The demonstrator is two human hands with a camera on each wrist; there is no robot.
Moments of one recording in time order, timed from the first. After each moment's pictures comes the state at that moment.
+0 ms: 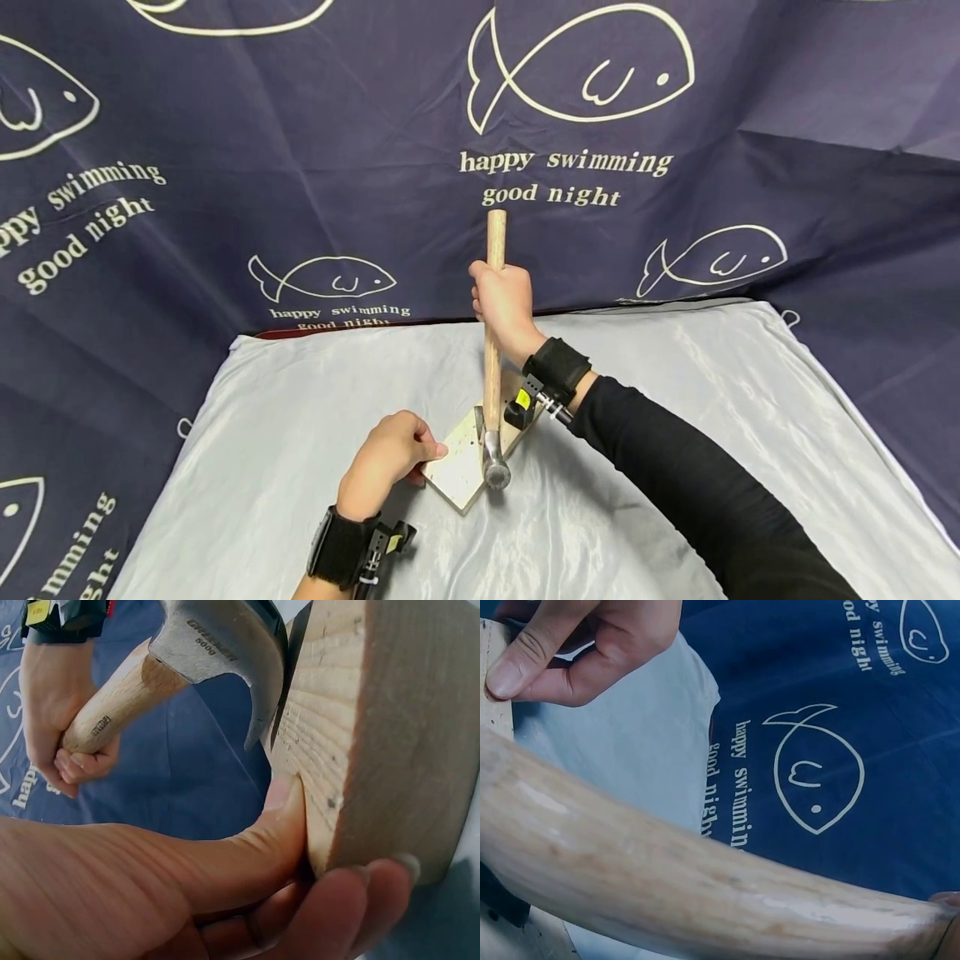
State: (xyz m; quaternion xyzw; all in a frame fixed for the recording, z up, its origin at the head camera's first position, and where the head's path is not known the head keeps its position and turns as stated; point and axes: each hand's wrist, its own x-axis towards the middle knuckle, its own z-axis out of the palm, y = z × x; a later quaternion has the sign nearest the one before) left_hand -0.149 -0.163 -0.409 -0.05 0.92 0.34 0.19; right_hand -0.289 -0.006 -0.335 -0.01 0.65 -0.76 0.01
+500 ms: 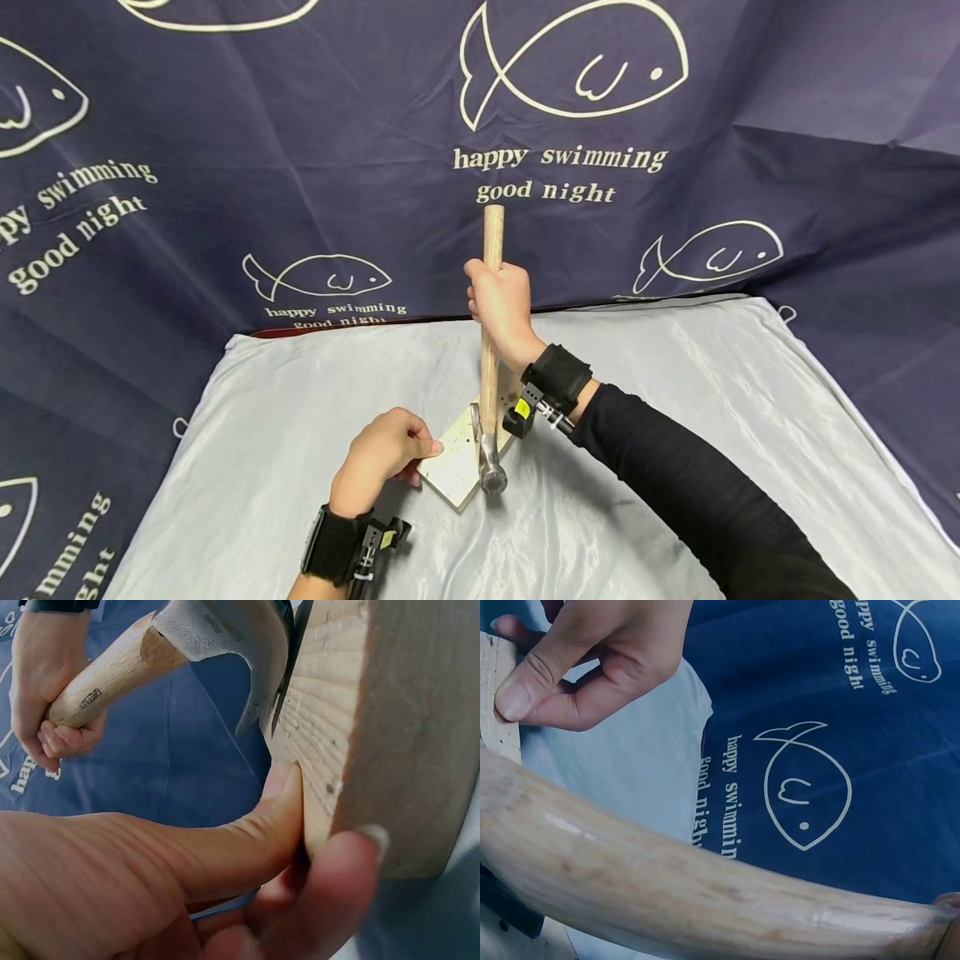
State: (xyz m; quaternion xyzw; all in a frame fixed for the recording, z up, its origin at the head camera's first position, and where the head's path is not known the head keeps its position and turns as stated) left_hand -0.152 -0.166 -0.410 -0.05 0.91 0.35 0.22; right_hand -0.252 -0.001 -0.303 -0.02 0.66 -0.75 -0.01
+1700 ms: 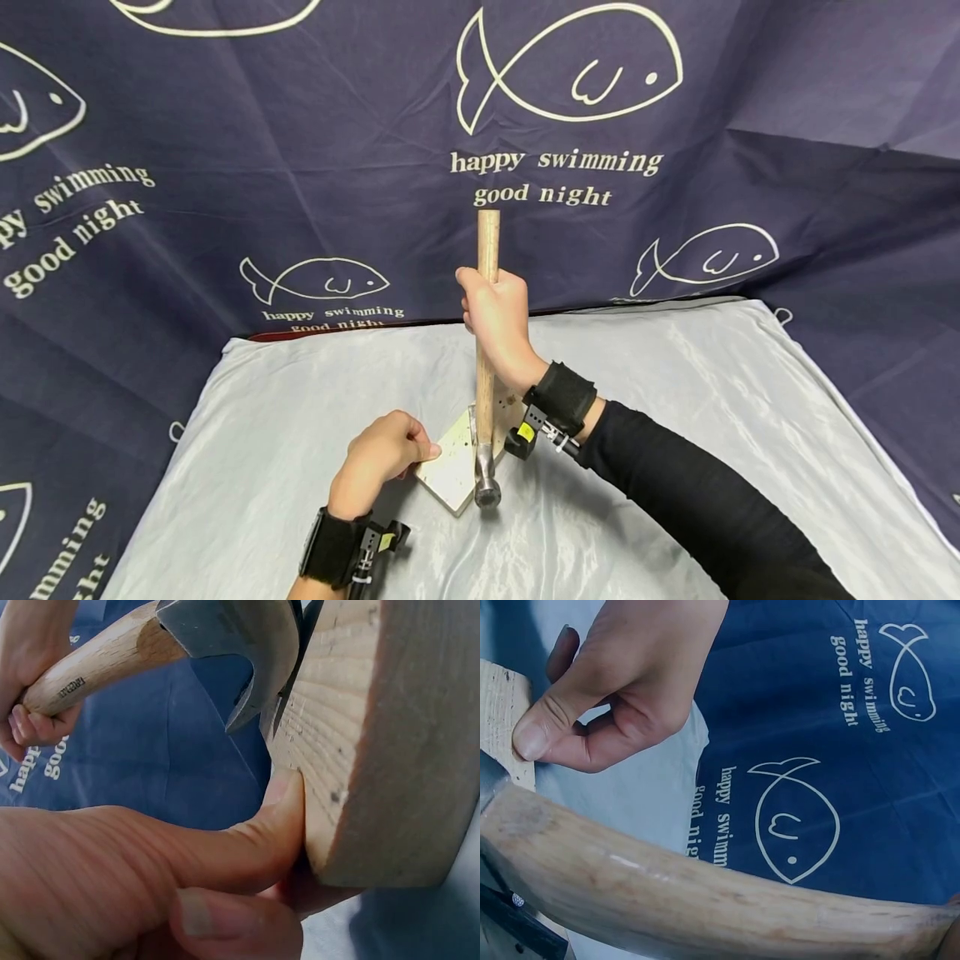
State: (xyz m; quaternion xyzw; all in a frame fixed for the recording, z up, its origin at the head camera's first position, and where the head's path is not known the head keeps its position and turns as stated) left_hand -0.153 -0.164 -0.407 -0.04 0.94 0.28 0.19; right_hand -0.252 -0.005 -0.323 -0.05 0.67 -0.74 -0.06
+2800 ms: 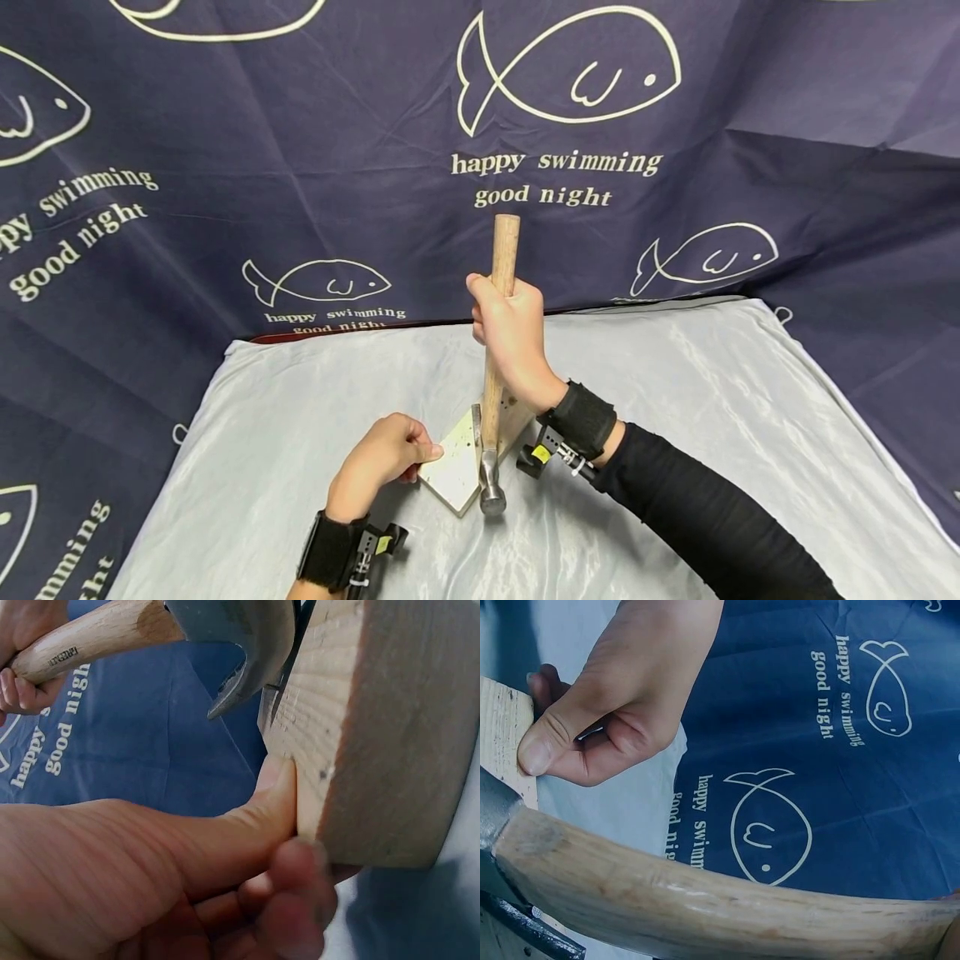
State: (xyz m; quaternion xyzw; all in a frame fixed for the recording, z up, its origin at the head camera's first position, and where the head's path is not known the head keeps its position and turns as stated) left_hand -0.153 -0.170 -0.413 -0.02 0.91 0.35 0.21; right_hand -0.231 0.007 -0.317 -0.08 0.61 -0.79 -0.07
